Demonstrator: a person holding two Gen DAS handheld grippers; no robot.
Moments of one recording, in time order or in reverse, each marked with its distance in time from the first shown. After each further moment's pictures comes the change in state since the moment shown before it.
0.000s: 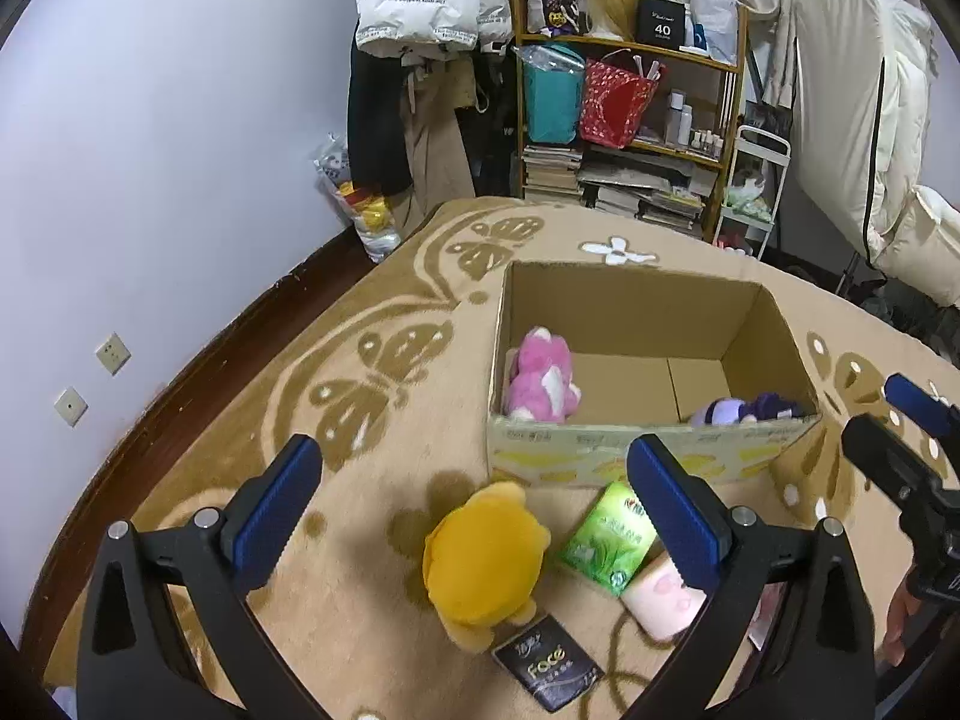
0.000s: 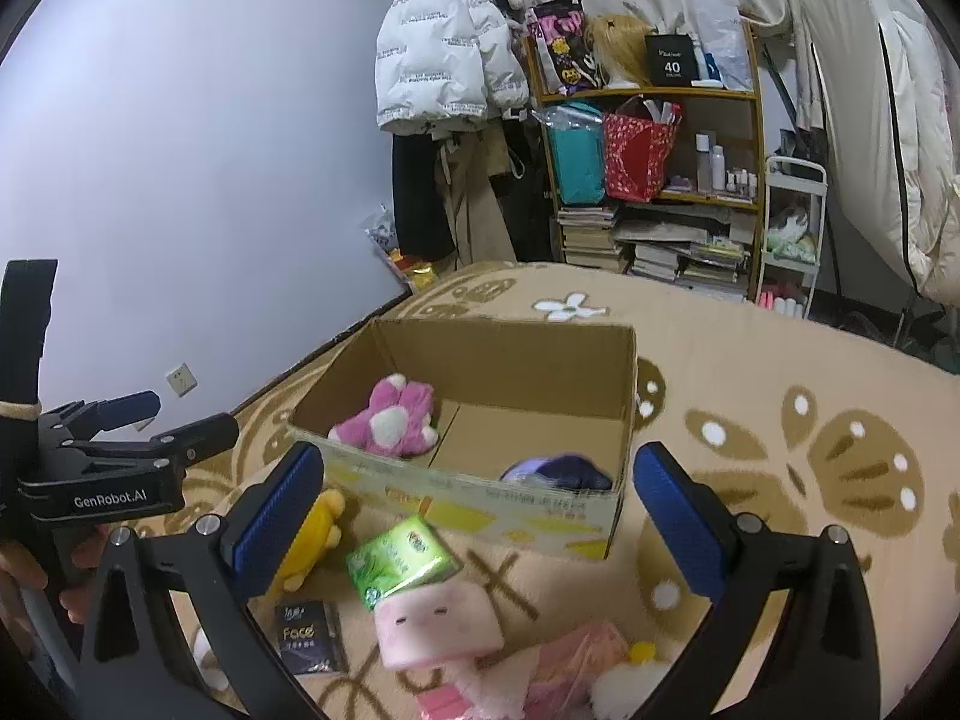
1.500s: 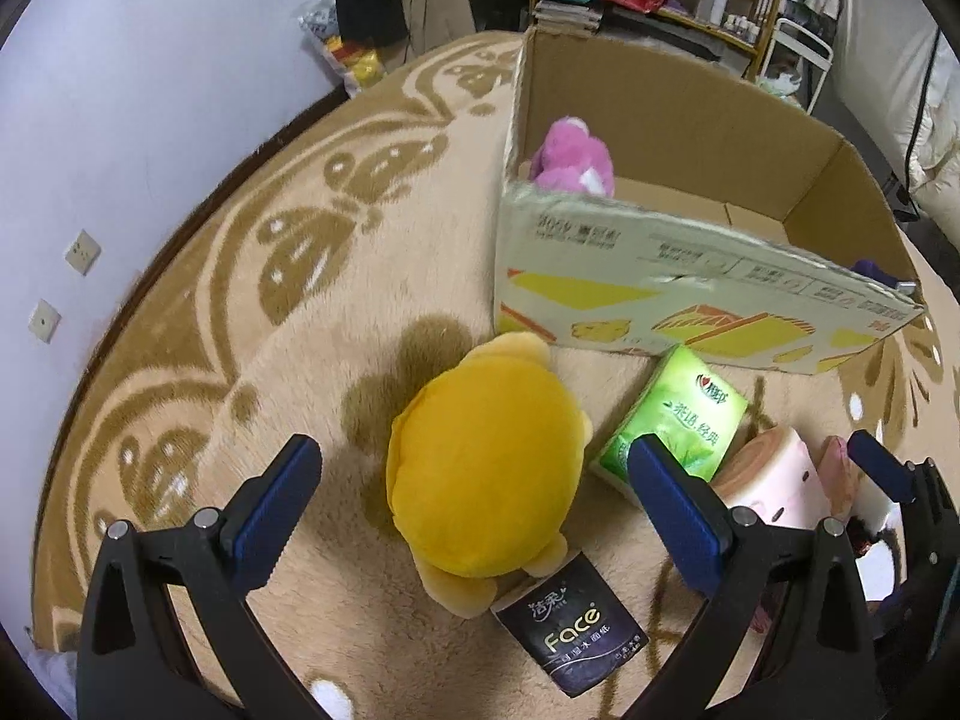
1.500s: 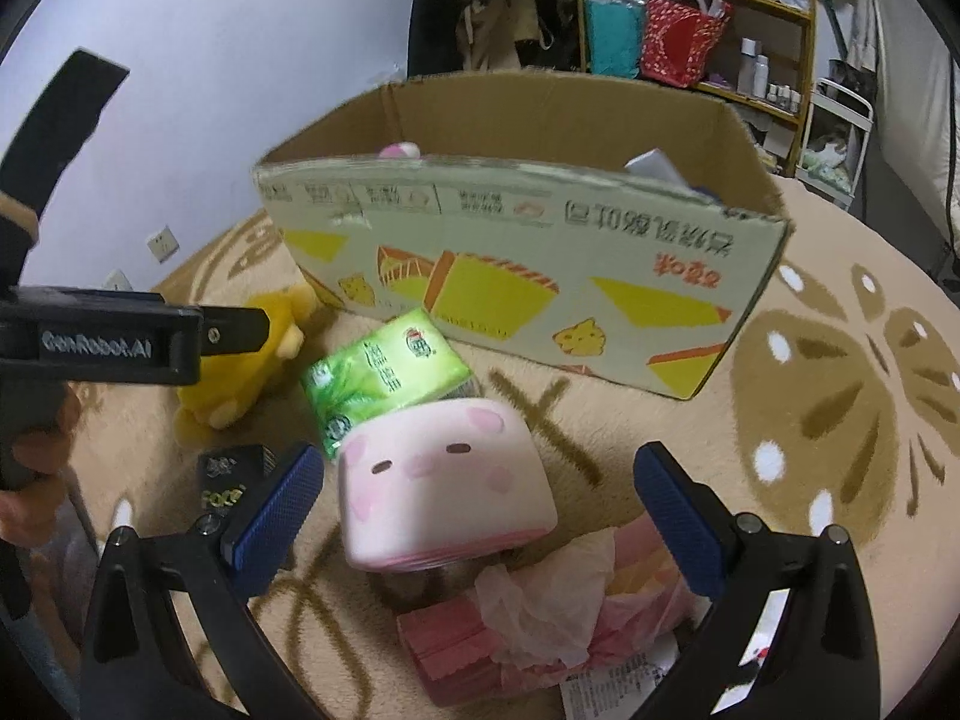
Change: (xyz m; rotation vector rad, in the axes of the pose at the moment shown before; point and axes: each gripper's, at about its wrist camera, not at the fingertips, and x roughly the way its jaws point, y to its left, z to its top) left arm 0.095 0.006 -0.051 -0.034 0.342 -0.013; right arm 0.081 0.020 -0.095 -0.103 0.288 -0.016
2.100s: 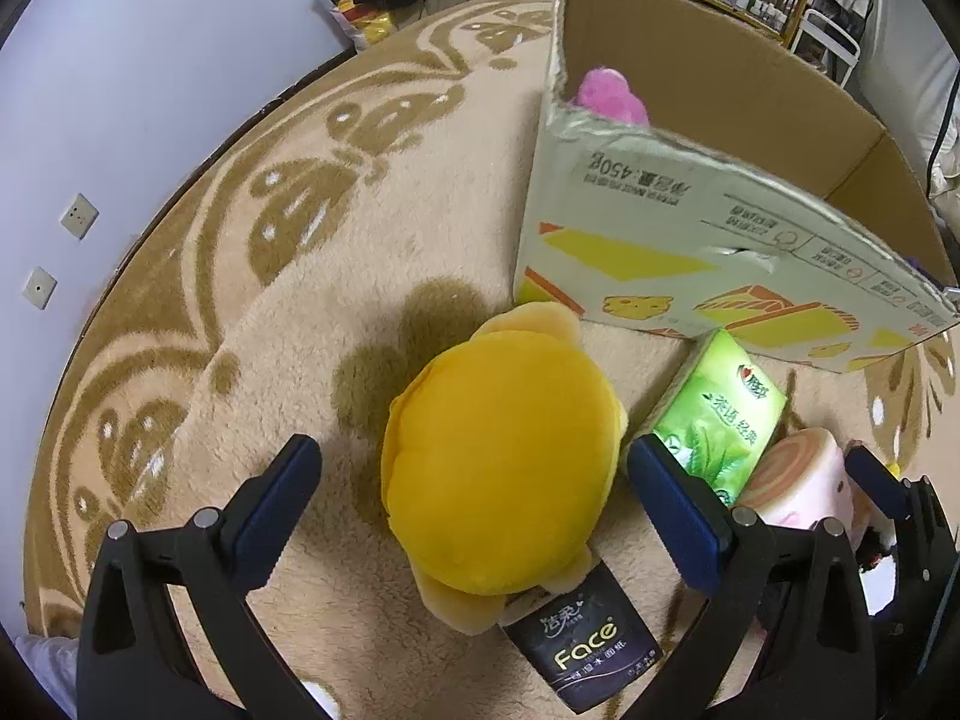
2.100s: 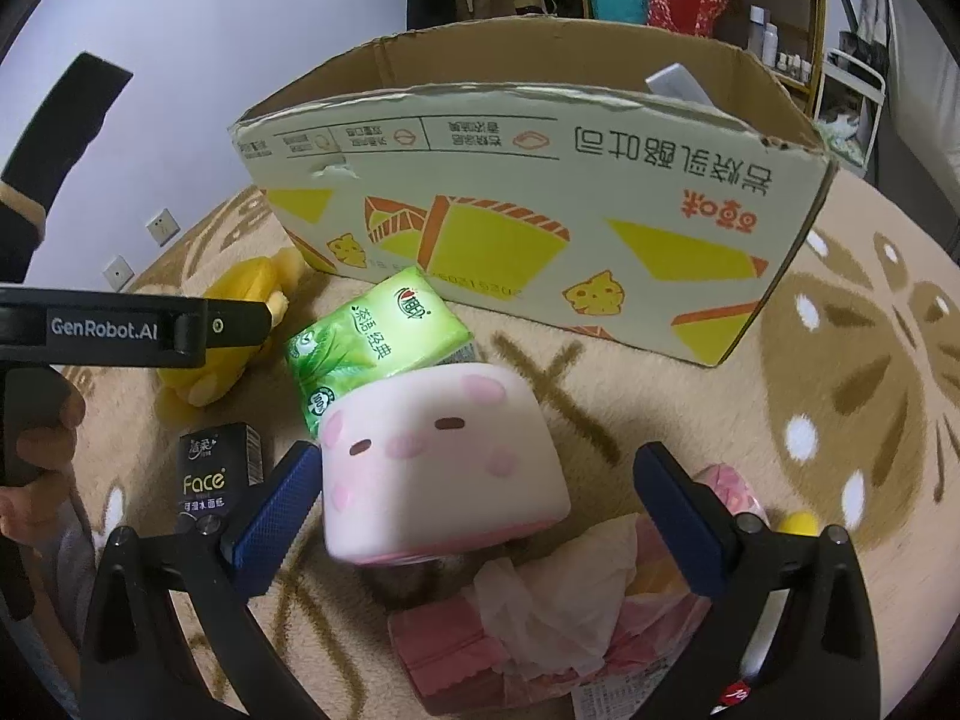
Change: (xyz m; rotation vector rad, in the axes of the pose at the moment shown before) left arm 0.028 0.007 0.000 -0.037 0.076 0.020; right arm 0.021 -0.006 -0.004 0.025 0.067 0.030
